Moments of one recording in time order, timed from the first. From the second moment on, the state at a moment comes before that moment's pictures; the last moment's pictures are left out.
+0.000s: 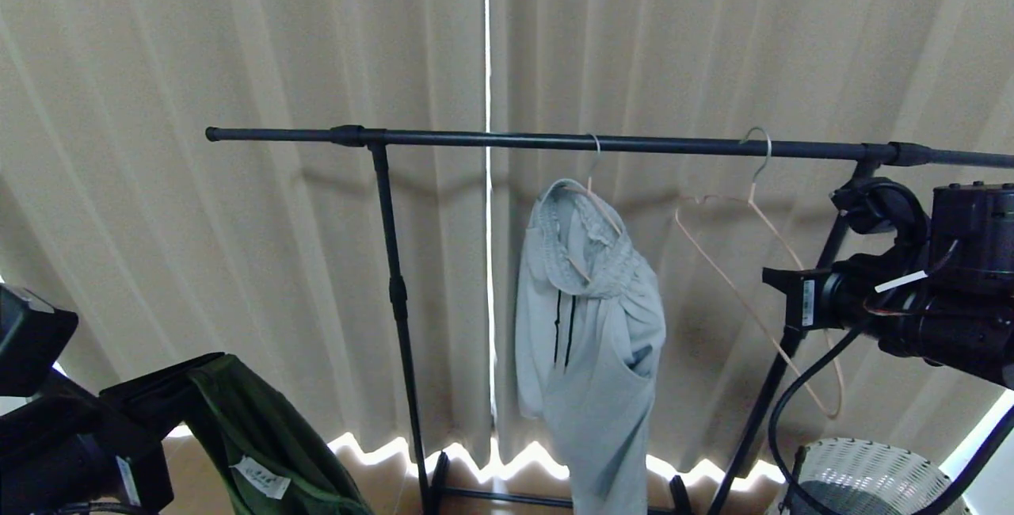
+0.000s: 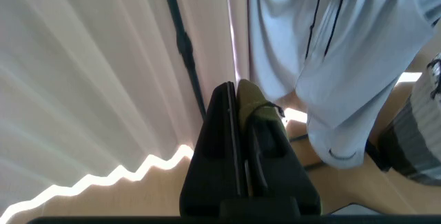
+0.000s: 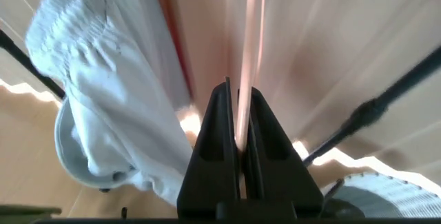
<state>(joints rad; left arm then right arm) -0.33 1.01 -0.30 -0.47 -0.01 0.14 0.22 1.53 -0.70 -0.42 -0.09 0.10</state>
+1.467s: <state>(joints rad) -0.36 1.27 -0.74 -0.44 0.24 0.15 0.32 1.41 -0.55 -0.75 0.40 0.10</state>
